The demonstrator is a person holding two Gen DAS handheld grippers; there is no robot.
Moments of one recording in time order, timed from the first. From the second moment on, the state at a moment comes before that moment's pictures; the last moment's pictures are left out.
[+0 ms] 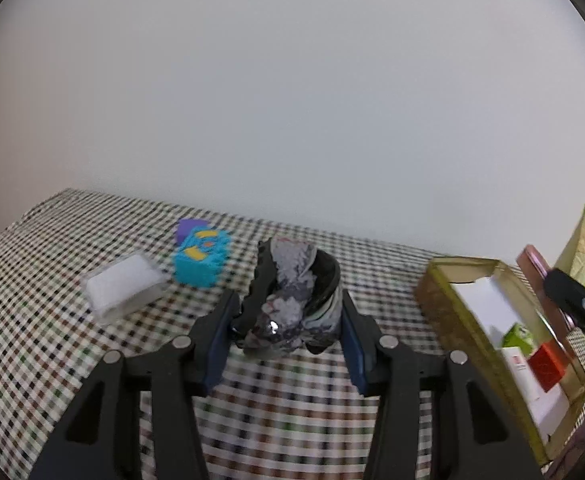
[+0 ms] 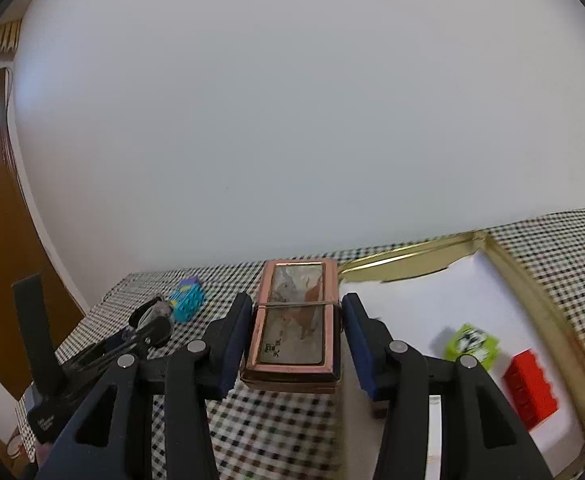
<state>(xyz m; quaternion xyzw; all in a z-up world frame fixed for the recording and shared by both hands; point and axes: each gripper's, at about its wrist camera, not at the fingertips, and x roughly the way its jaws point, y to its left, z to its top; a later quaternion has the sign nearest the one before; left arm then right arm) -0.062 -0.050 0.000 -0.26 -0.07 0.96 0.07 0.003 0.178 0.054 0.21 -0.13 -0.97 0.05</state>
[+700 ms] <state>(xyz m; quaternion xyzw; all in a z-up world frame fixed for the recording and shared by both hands) -0.053 0.109 0.024 -0.25 -0.01 0.95 0.18 0.004 0.314 0.066 0.22 -0.16 -0.96 -0.04</state>
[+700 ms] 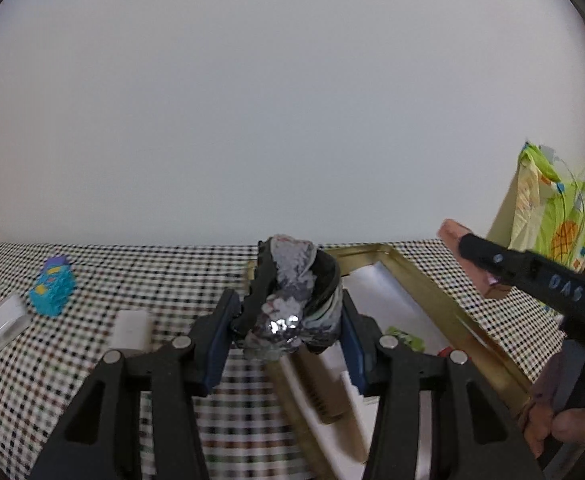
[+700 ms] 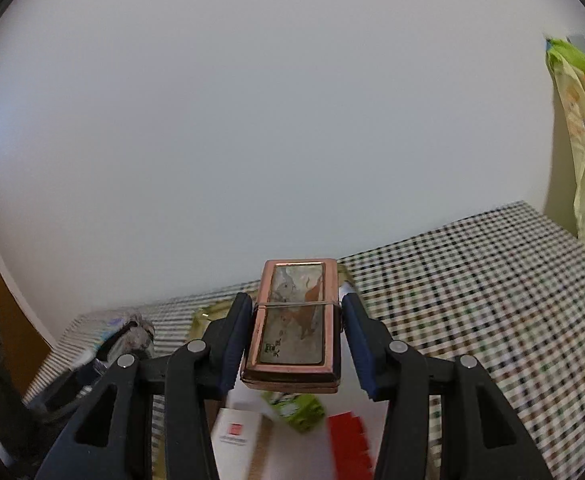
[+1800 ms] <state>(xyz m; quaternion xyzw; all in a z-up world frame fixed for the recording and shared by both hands) -0.107 0.192 -0.008 -0.41 0.10 0.90 0.15 -0.045 0.328 0.053 0.35 -0.16 -0.92 -0.03</state>
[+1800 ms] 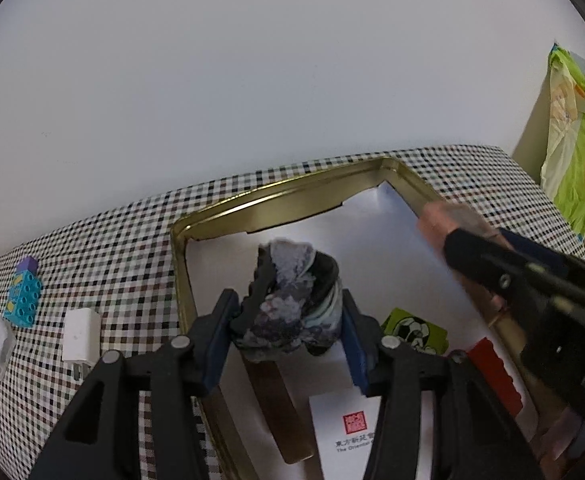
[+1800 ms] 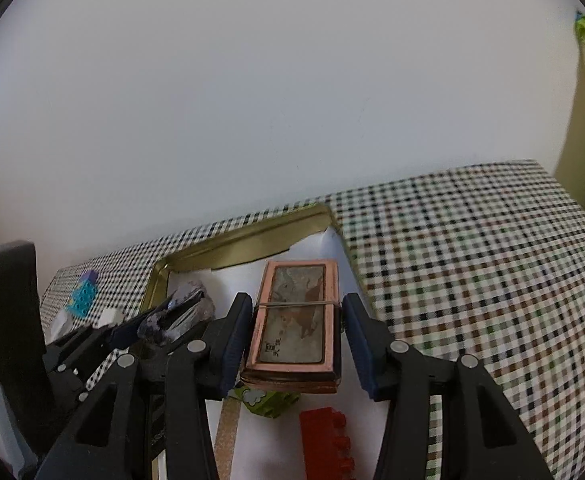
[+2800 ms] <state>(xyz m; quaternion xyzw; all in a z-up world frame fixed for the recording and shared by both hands) -0.049 0.055 -0.008 -0.27 0.02 0.96 -0.04 0.008 0.351 0.072 0.18 -0.23 -0.95 -0.12</state>
